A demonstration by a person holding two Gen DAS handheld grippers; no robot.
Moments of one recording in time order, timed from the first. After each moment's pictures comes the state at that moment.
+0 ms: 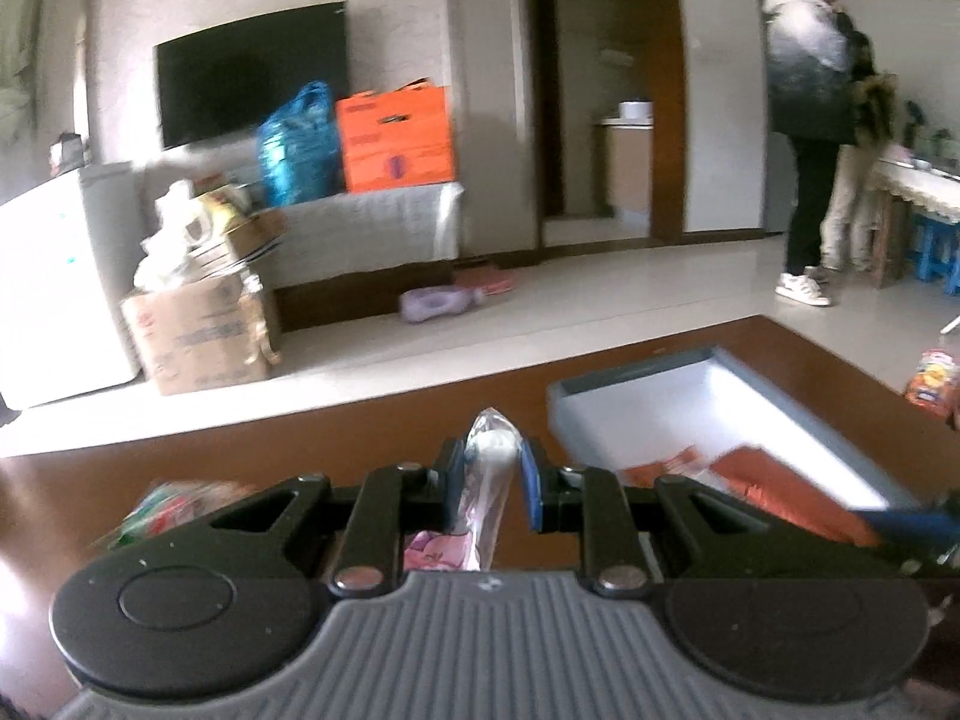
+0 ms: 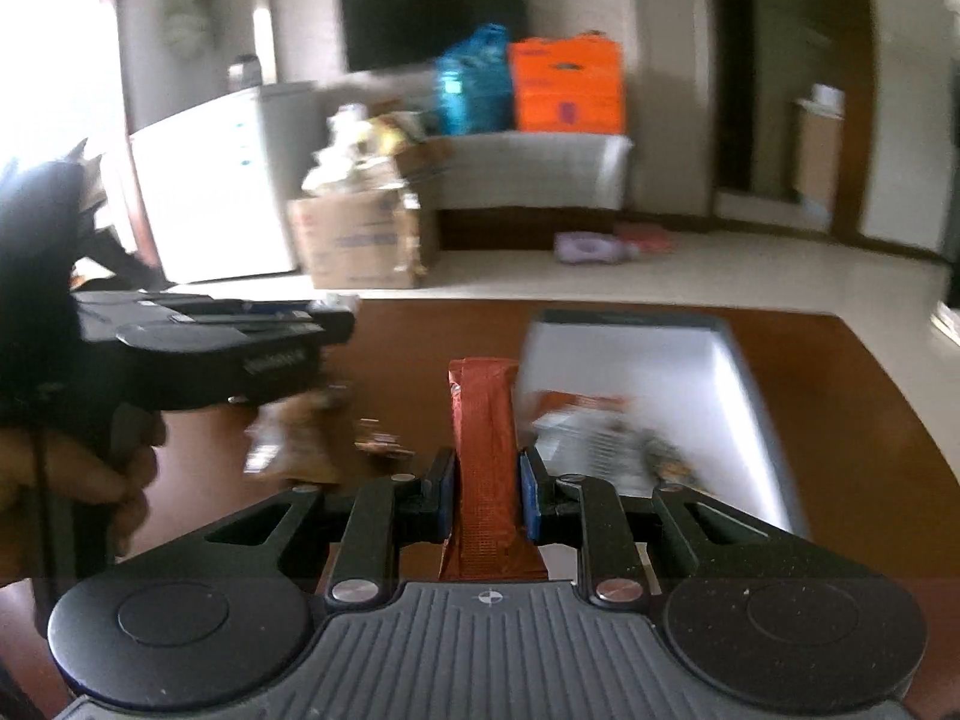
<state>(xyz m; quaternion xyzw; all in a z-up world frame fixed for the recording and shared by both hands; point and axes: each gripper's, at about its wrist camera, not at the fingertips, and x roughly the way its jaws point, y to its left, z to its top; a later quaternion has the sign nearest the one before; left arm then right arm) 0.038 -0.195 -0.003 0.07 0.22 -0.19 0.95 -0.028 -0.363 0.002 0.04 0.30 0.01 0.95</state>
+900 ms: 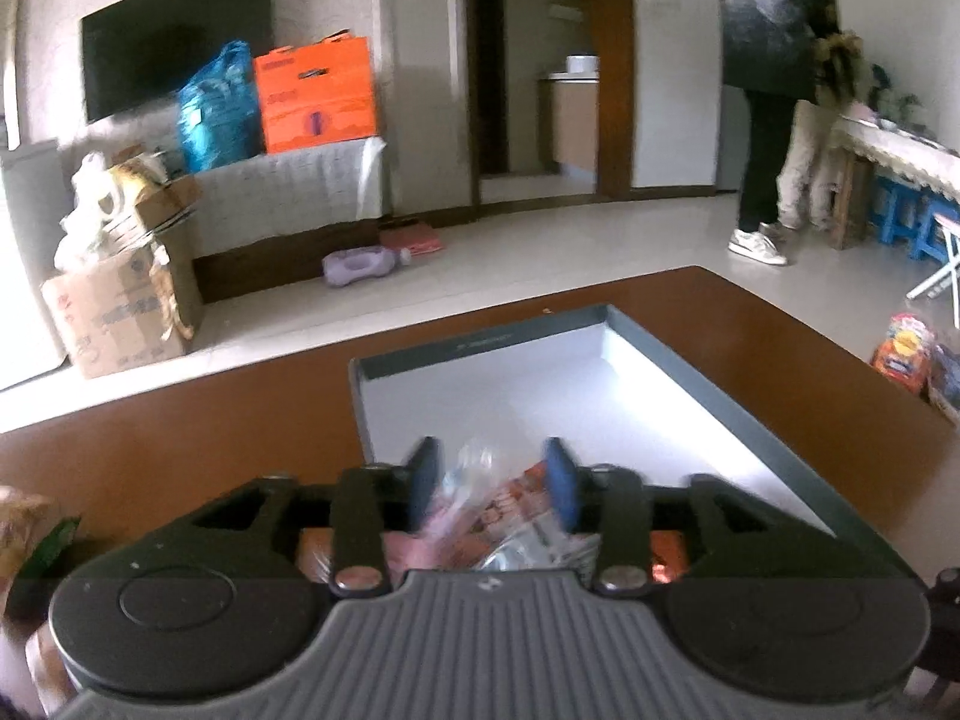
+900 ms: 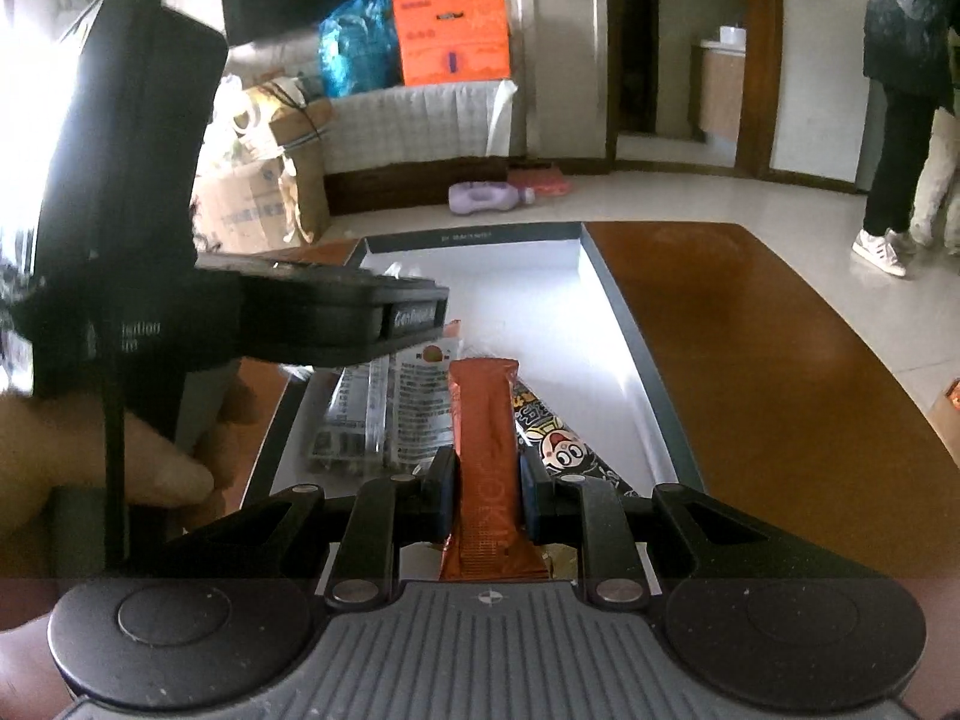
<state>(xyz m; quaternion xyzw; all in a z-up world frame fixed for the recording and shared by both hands) 0.102 -0.349 -0.064 0.07 0.27 -0.22 0.93 0.006 -0.398 -0.060 0.06 0.33 -0.07 0.94</state>
